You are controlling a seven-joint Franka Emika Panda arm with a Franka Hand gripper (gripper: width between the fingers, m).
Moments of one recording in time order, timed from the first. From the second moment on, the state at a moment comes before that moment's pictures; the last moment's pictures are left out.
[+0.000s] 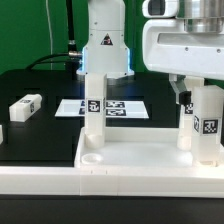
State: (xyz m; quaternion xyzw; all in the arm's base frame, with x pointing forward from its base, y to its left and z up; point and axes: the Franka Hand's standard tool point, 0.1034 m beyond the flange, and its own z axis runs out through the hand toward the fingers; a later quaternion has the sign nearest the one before) arm 0.636 0.097 0.108 -0.91 0.40 0.01 0.05
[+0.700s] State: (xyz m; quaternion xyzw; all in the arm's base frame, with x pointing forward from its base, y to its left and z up) arm 0.638 0.090 0.108 -0.99 0.16 -0.01 0.04
